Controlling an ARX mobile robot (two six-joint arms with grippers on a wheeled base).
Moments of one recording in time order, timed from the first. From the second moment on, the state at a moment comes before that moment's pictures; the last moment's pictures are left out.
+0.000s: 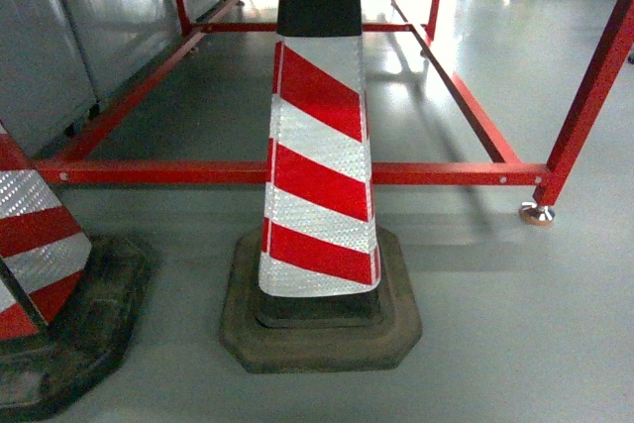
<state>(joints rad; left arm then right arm) 0.00 0.01 0.01 0.00 0.00 0.00 0.00 0.01 0.01 0.00 0.00 -0.01</state>
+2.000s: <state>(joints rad) 0.00 0.01 0.01 0.00 0.00 0.00 0.00 0.01 0.01 -0.01 0.00 0.00</state>
